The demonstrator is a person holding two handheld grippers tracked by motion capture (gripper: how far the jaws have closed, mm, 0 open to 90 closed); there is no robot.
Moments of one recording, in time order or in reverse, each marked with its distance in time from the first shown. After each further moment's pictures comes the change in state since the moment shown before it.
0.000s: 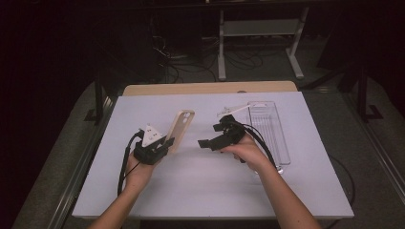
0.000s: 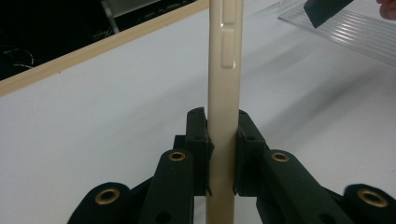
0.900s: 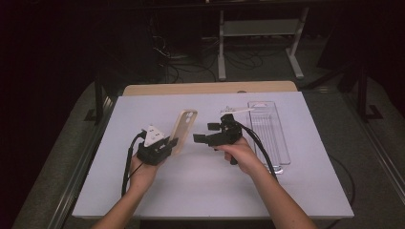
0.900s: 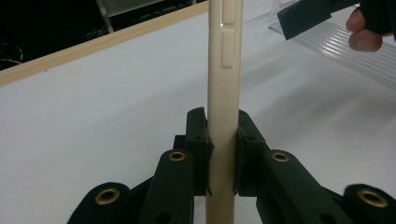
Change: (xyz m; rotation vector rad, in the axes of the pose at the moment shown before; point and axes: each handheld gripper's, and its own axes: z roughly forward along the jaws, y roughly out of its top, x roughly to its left) left arm -0.011 0.004 0.002 -0.021 -0.019 -0.061; right arm -0.001 -0.004 0.009 -0.195 0.119 0.149
